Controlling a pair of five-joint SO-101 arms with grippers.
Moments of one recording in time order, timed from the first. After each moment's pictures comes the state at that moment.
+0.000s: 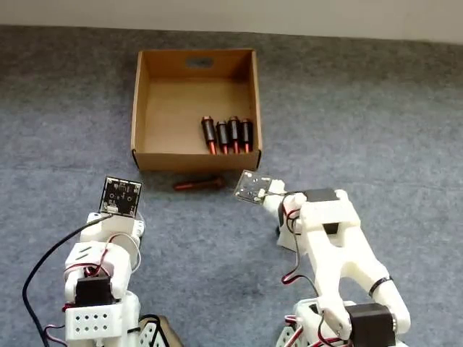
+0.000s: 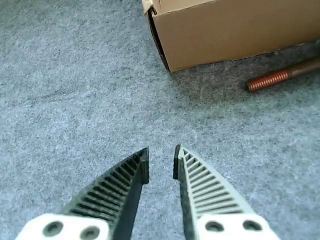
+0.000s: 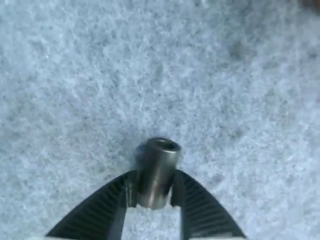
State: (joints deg) left arm -11.6 -99.1 96.0 54.7 -15.3; right arm -11.3 -20.9 55.2 54.4 62.1
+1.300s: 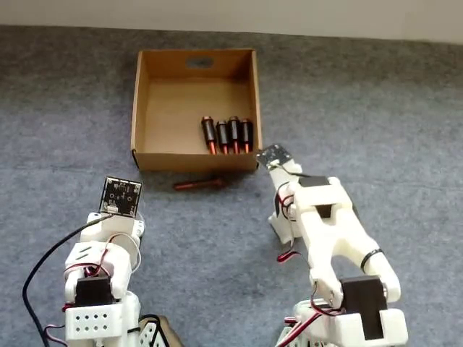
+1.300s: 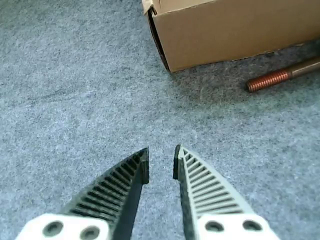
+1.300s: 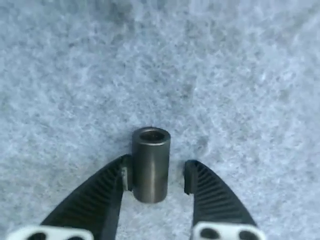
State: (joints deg) left arm -11.6 -99.1 96.0 54.7 -15.3; right arm -11.9 -5.5 47.1 53.1 25.4
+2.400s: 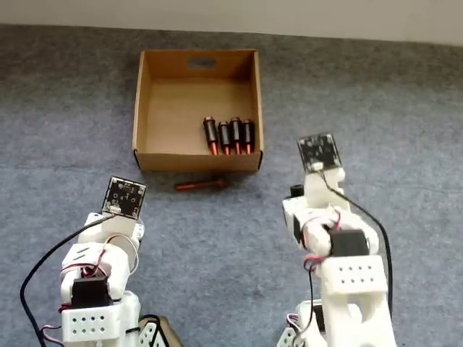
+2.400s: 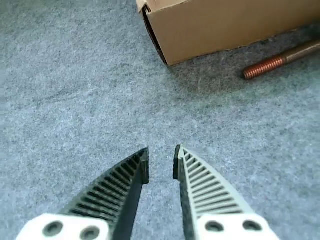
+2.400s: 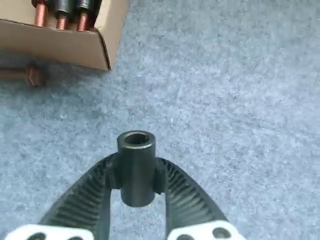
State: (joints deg) left arm -11.6 -96.9 91.2 60.6 -20.1; right arm -10.6 -59.5 63.6 53.5 10.1
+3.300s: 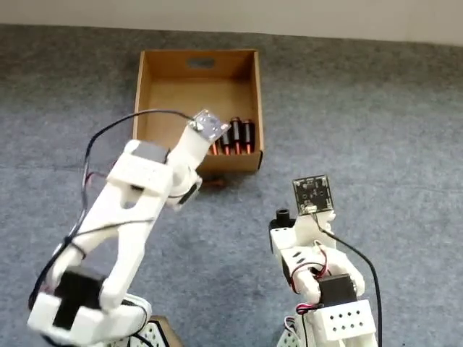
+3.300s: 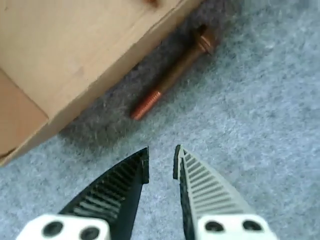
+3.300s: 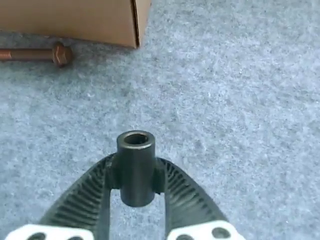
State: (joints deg) left arm 10.6 -6.9 28.0 66.3 -21.1; right arm -17.3 -85.5 85.4 53.5 1.2
